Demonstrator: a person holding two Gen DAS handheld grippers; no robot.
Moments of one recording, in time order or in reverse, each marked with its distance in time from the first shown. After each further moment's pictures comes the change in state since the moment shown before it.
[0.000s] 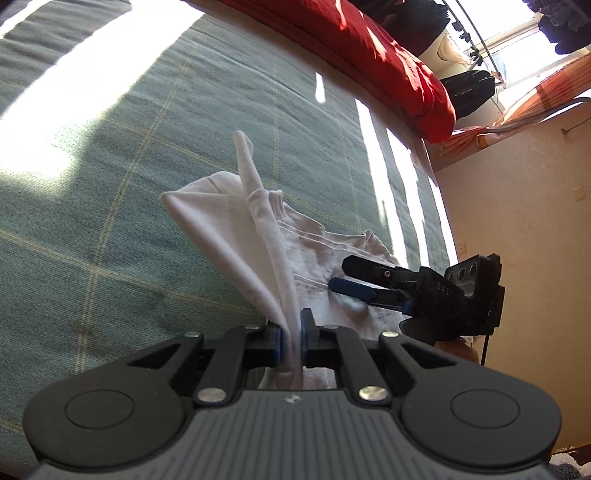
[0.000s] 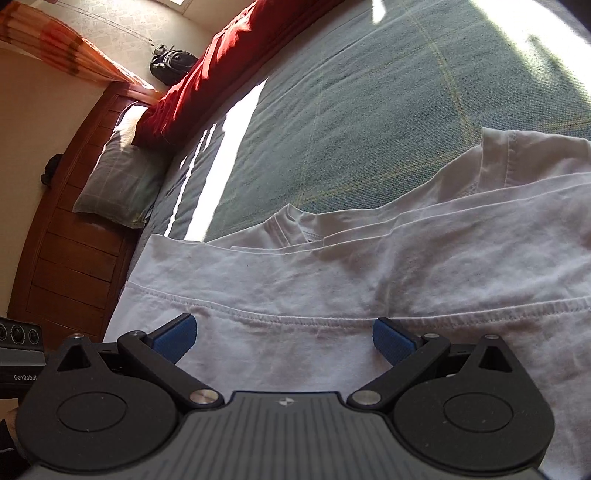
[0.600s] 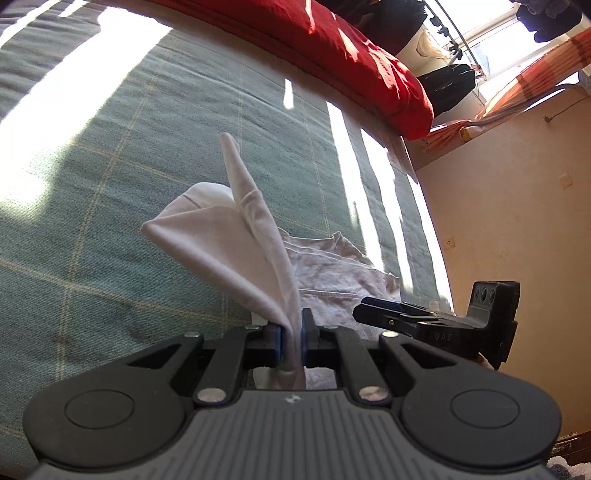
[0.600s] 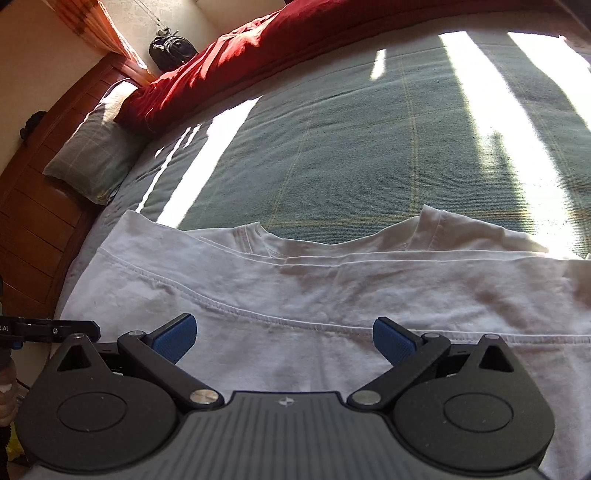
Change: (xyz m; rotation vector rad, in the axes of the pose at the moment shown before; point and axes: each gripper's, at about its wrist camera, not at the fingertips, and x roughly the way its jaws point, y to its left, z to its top) left arm -0.008 -0.043 0.001 0.066 -0.017 -0.023; right arm -0.074 0.025 -0.022 -0.239 -0.011 -0.261
